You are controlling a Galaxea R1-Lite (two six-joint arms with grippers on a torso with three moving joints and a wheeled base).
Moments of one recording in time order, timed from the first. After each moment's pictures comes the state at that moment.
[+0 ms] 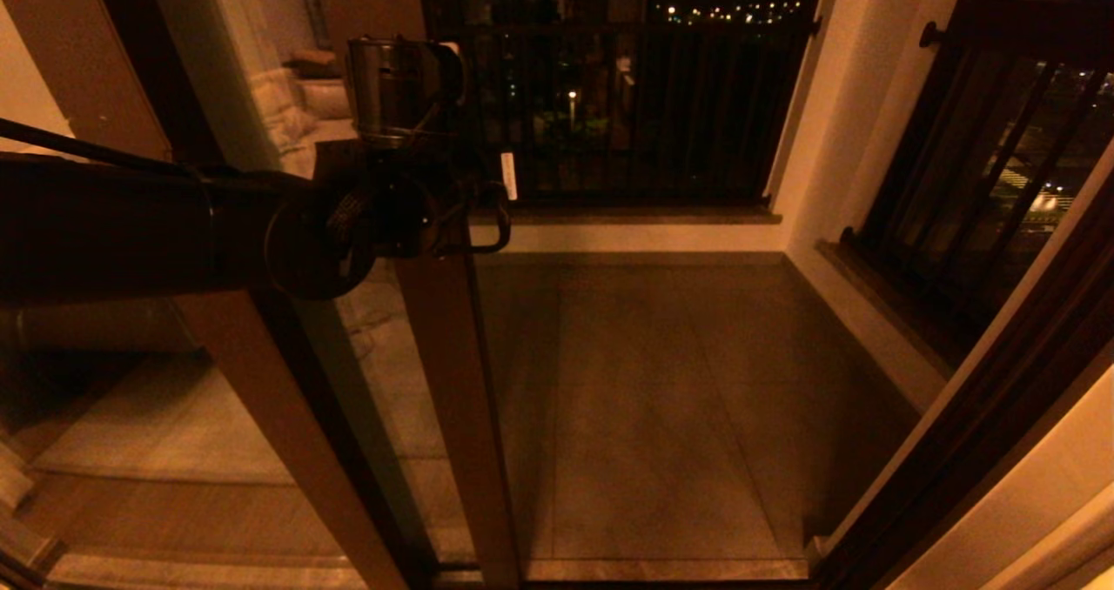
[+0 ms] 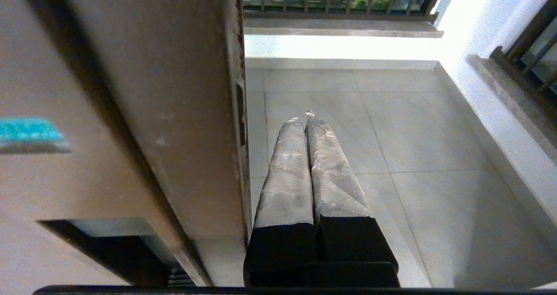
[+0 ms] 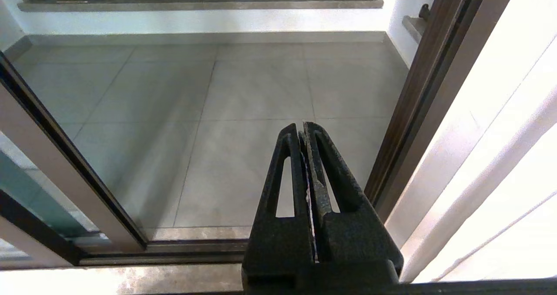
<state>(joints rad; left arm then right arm) -0.54 1.94 -1.60 -0.30 0.45 -0.11 0.00 0.00 0.00 0.00 0.01 -0.03</state>
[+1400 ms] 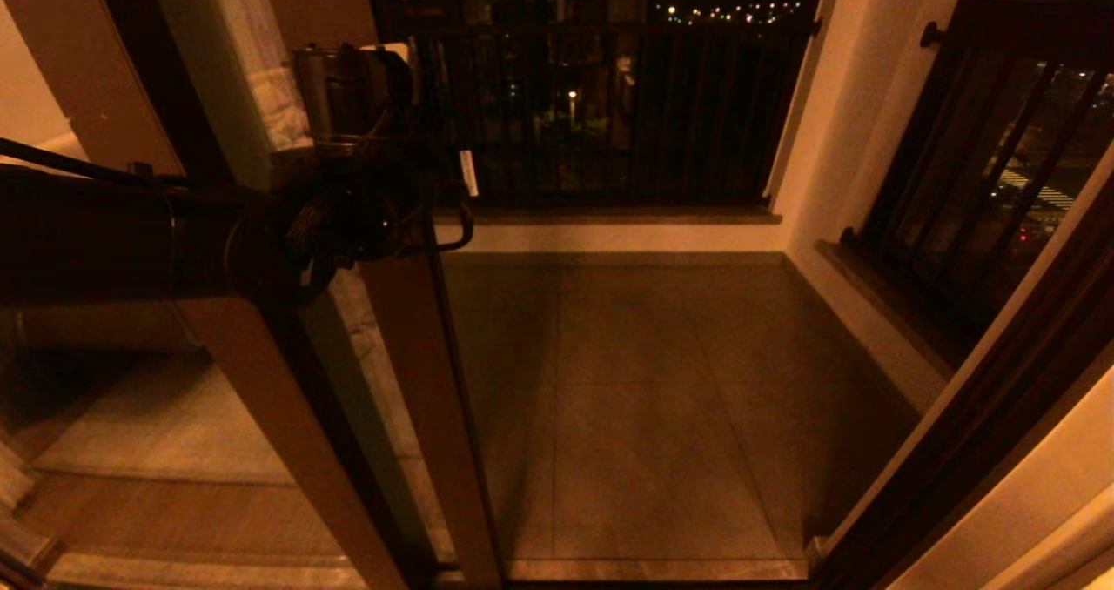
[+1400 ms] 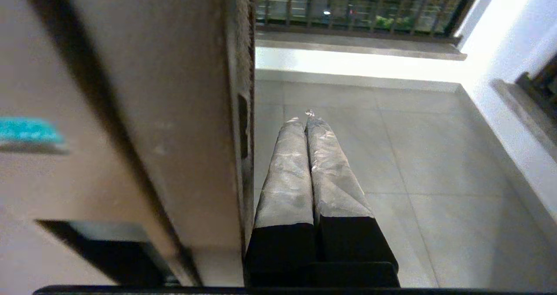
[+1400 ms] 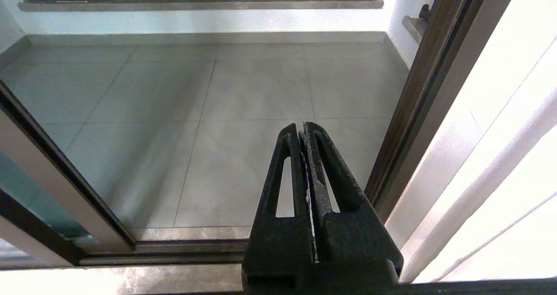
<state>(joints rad) -0.47 1.90 -1.50 -0.40 0.44 -0.10 0.00 0.00 0.00 0.00 0.01 -0.03</state>
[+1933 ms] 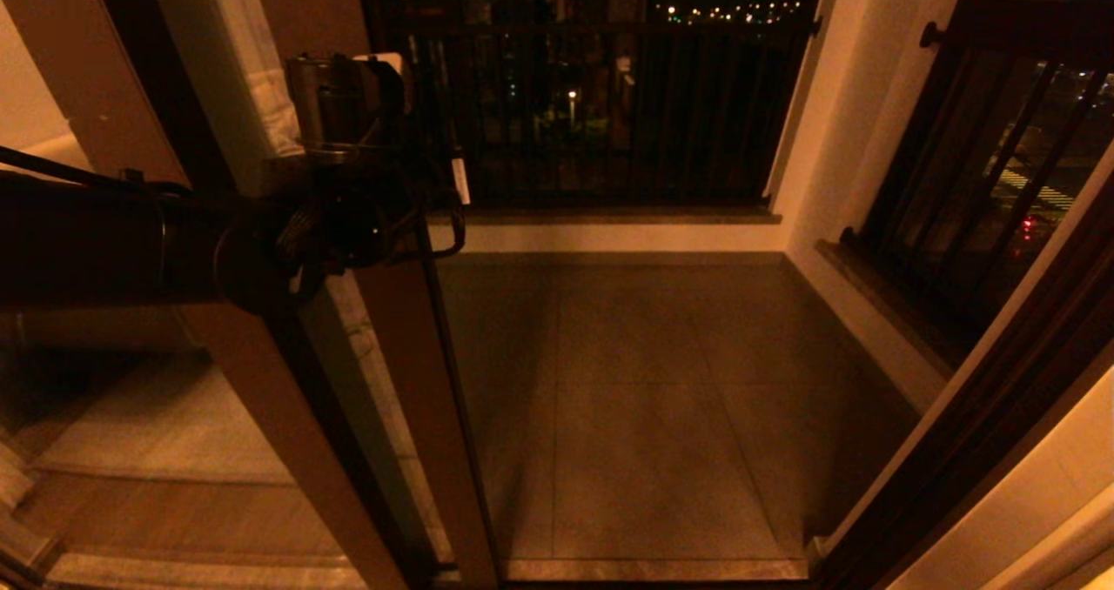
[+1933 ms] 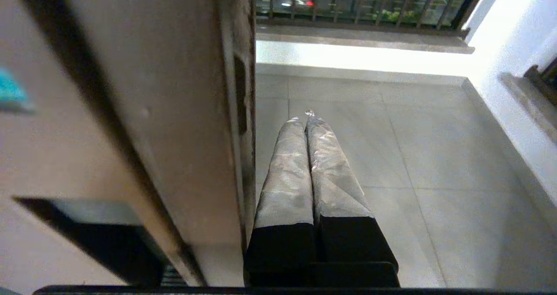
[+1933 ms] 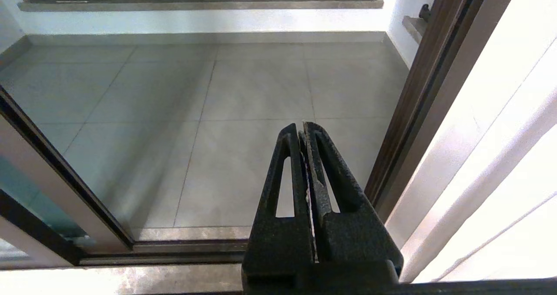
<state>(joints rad) -0.45 1.89 -1.45 -0.41 0.43 -0.10 0.00 0.00 0.00 0.00 0.01 -0.03</state>
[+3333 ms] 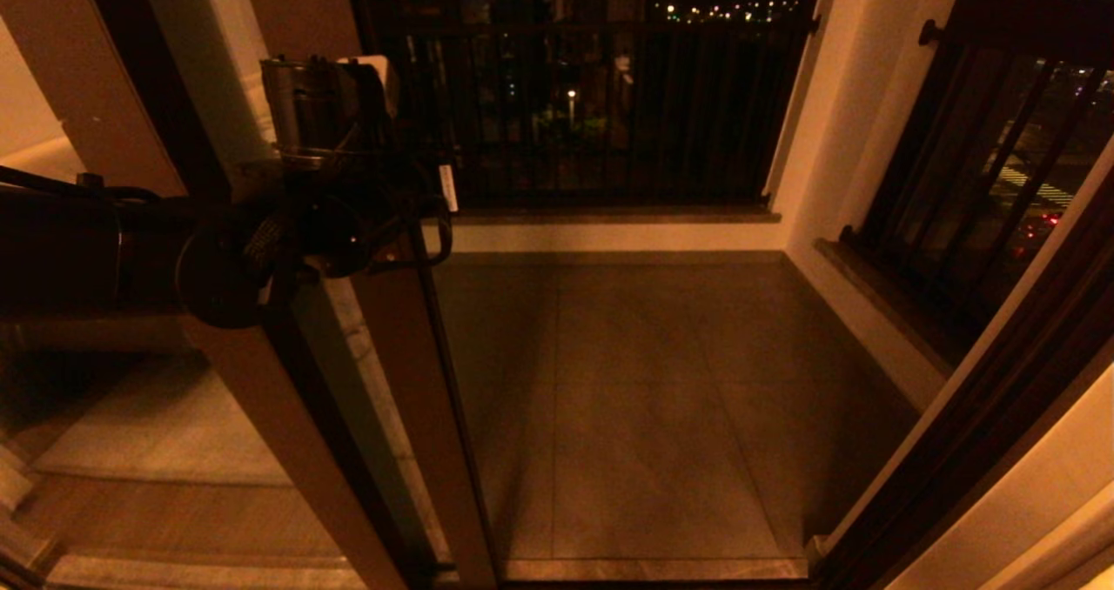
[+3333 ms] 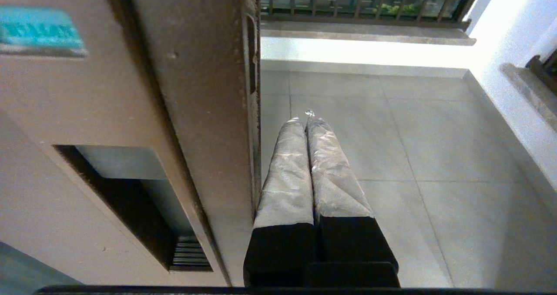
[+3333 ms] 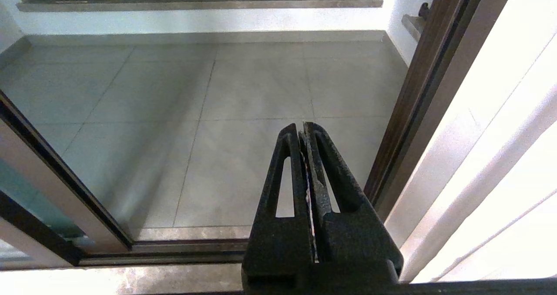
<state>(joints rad) -0.42 1.83 -1.39 -0.41 0.43 -0.10 0.00 0.00 0.00 0.00 0.01 -0.03</state>
